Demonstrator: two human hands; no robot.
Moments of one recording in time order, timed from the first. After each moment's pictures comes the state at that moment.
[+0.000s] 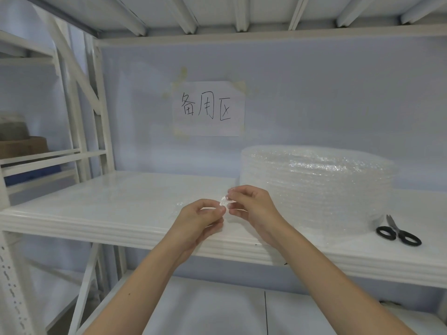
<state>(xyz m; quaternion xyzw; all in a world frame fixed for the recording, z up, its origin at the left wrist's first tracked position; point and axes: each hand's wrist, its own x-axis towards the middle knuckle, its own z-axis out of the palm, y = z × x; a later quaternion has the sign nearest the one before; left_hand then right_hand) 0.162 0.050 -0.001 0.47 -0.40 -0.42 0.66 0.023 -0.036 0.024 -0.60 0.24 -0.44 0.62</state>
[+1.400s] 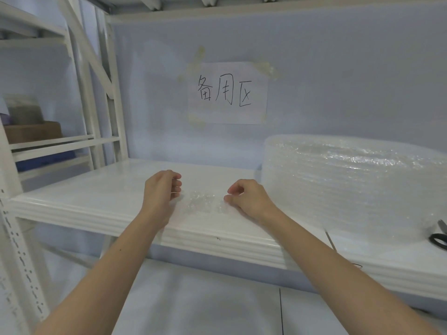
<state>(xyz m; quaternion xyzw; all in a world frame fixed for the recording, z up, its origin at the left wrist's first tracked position) 0.266 0.023 0.014 0.57 -0.26 -0.19 0.75 0.097 -0.088 0.004 -0.81 0.36 -0.33 0.32</state>
